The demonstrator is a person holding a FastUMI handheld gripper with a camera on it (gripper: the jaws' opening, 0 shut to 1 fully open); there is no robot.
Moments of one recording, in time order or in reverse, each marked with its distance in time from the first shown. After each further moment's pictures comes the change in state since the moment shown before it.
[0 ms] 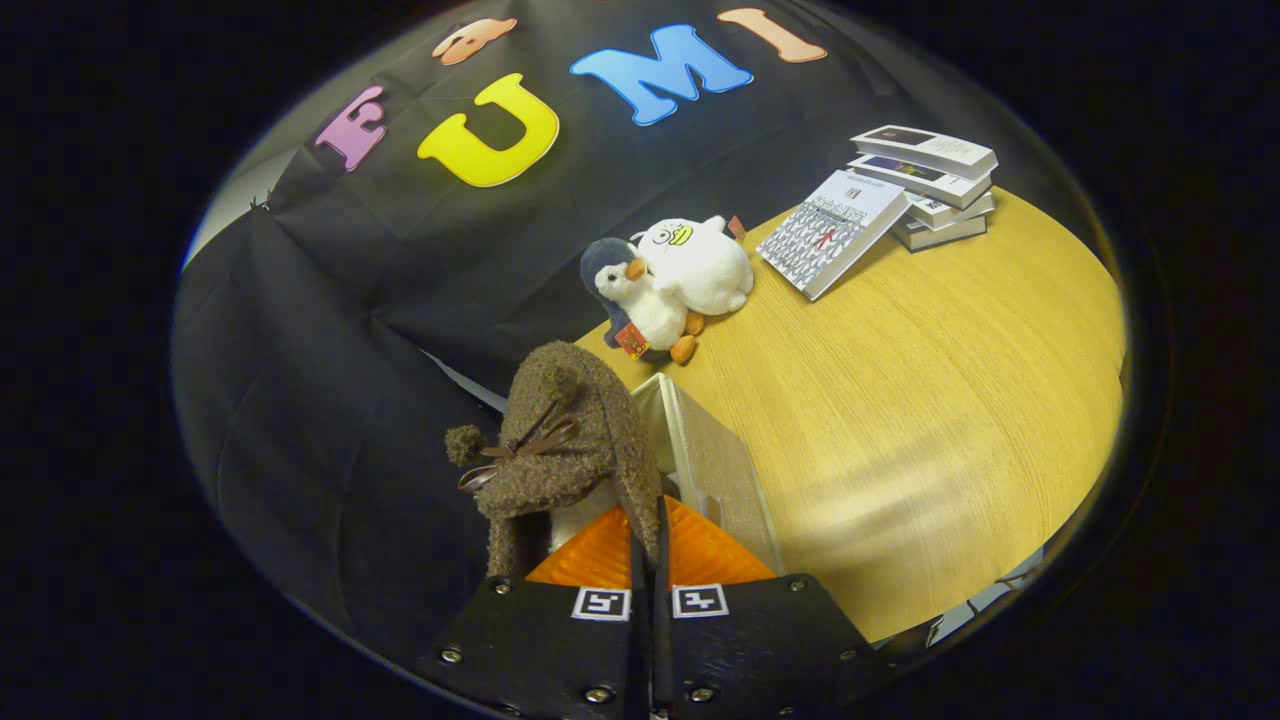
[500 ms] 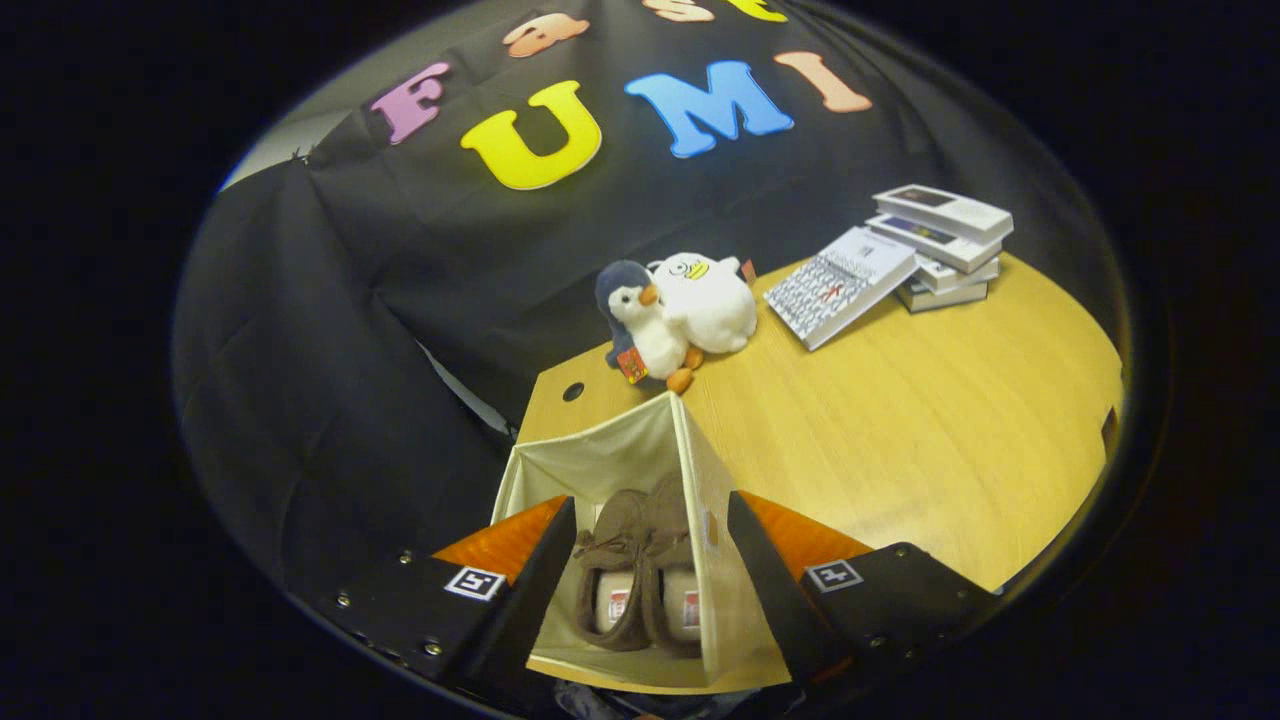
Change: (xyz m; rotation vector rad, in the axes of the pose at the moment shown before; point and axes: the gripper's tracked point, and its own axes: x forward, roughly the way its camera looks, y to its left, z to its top) arm -0.020 0.005 0.027 -0.197 -0.179 -0.041
